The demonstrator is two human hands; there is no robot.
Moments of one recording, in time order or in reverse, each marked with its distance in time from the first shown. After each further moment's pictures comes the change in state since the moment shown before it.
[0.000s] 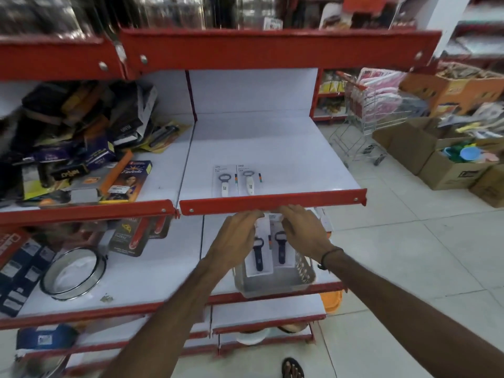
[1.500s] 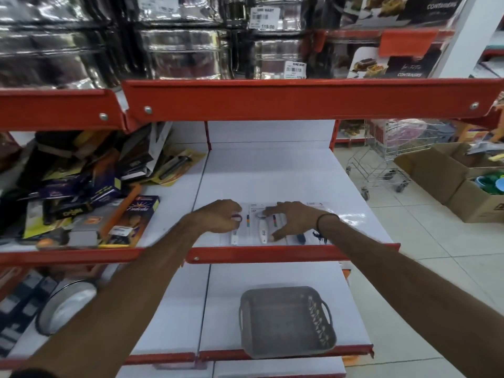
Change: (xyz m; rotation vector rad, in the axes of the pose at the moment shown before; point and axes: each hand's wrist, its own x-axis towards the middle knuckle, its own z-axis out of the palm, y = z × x) left_hand 0.156 -0.107 -0.079 0.153 -0.417 -0.364; right_hand 0.186 0.022 -0.024 0.025 -0.682 0.042
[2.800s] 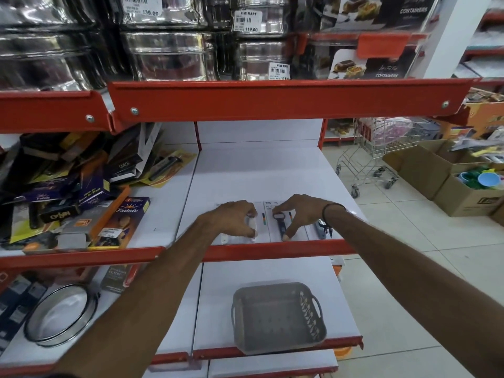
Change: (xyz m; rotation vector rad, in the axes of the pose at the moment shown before) left_hand 0.005 0.048 0.018 0.080 -0.008 0.136; right_hand -0.023 0.029 -0.020 -0.019 -0.042 0.080
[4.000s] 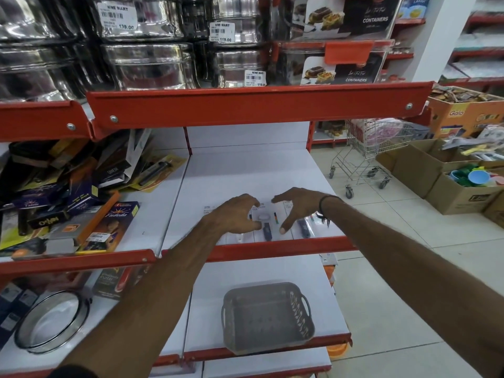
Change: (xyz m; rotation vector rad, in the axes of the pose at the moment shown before) left_hand 0.017 0.038 0.007 0.009 0.131 0.056; right_hand -0.021 0.021 -0.021 0.031 0.050 0.001
